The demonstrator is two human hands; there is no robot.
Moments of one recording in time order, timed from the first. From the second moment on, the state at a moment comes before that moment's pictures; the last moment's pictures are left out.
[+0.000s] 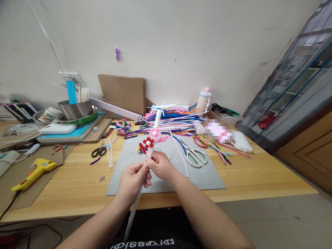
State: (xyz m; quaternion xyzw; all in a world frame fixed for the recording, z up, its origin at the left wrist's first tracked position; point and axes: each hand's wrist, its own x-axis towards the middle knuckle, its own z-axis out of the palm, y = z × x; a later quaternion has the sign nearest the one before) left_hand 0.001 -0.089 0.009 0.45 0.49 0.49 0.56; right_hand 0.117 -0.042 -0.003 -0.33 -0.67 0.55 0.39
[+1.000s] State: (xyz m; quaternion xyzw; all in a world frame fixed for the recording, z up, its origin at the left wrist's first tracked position) left_hand -0.067 -0.007 0.009 0.30 0.39 0.53 0.69; right_hand 0.209 0.064 -0.035 -0.64 -0.67 0.18 0.33
